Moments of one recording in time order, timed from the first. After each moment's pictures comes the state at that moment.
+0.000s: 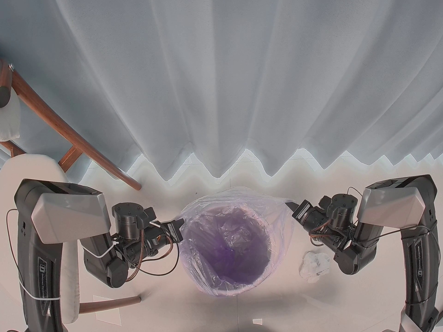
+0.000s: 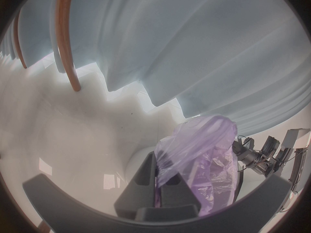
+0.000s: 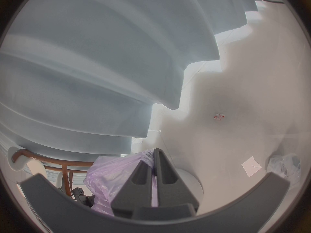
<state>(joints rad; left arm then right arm) -0.36 2.37 -0.62 -1.41 -0.14 -0.51 0.20 2.45 -0.73 -1.53 0.12 0.88</state>
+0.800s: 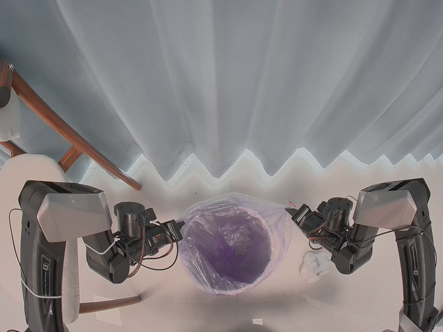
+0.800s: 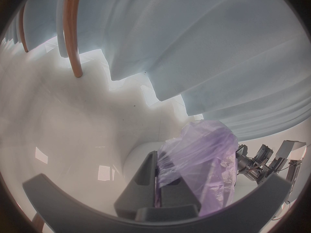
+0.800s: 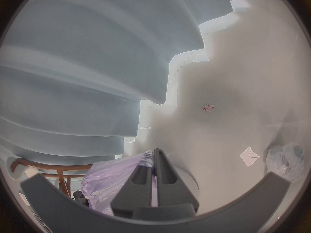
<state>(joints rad) -0.34 2.41 -0.68 -1.34 -0.20 -0.59 0.18 2.52 -0.78 -1.47 0.12 0.94</state>
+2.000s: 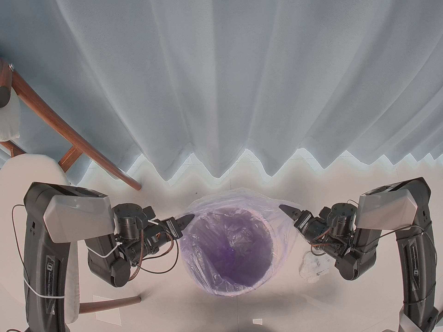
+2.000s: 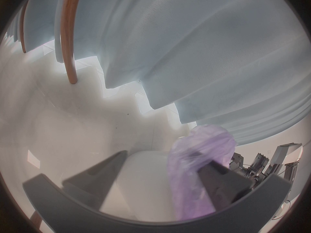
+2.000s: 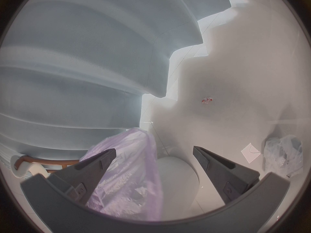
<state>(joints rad) -0.34 2.44 -0.66 -1.50 -0.20 -0.61 0.18 2.51 -0.68 -1.55 0.17 0.95</state>
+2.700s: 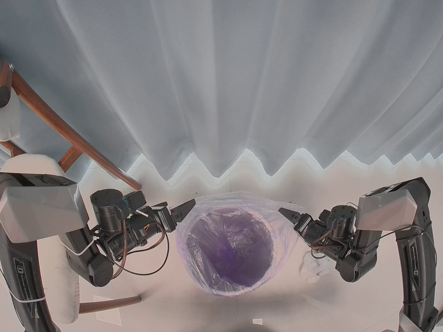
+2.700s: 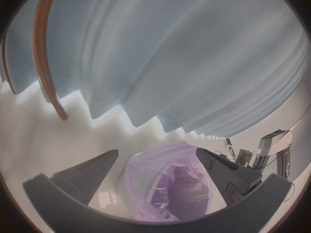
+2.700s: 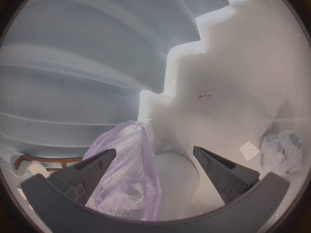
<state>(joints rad) -0.35 2.21 -0.53 -1.51 -0.23 -0.44 0.19 2.51 -0.66 -1.55 0.18 0.95</state>
